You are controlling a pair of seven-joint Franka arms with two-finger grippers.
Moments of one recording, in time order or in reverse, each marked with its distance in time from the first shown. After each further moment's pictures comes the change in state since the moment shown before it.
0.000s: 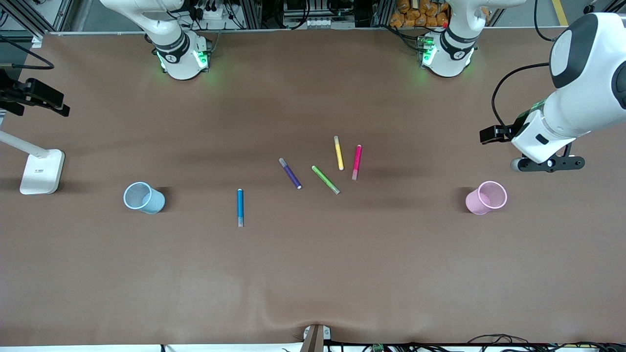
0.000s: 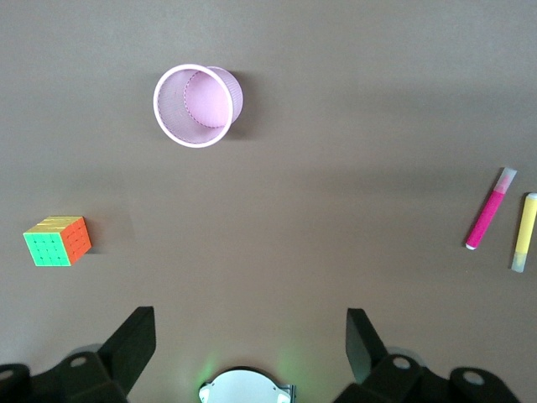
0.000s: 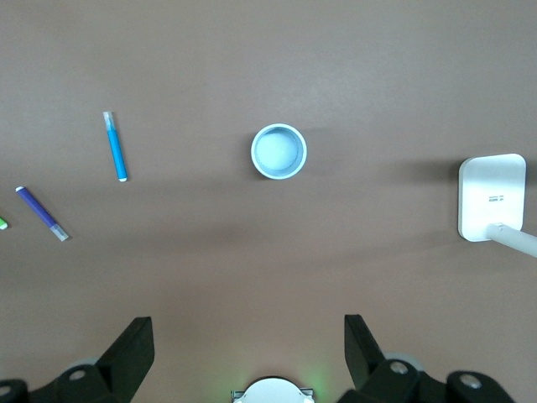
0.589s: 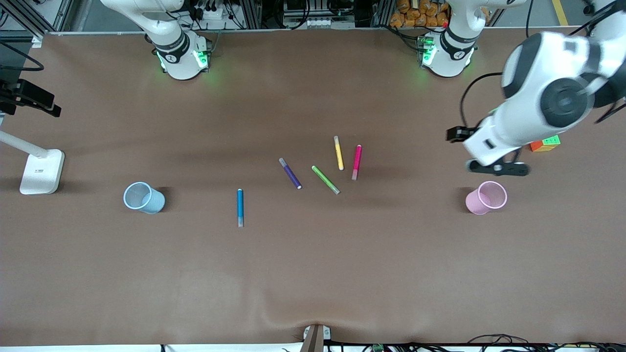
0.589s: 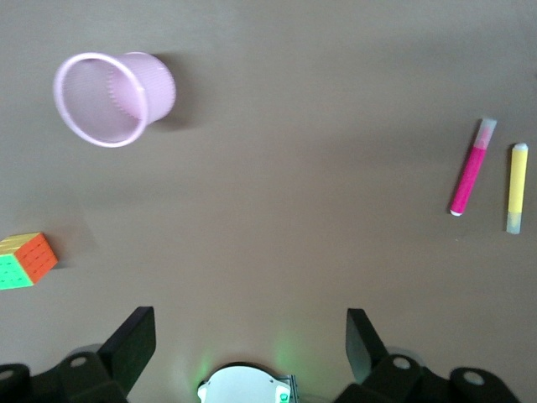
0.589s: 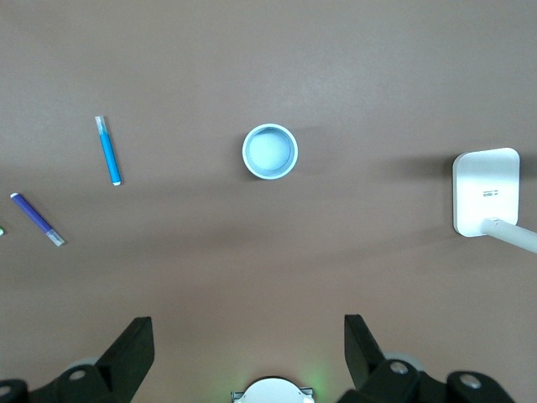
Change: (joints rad) left arm -0.013 0.079 -0.144 -0.033 0.000 0.026 -0.019; right arm -0.016 0.000 -0.002 0.000 0.000 0.000 0.000
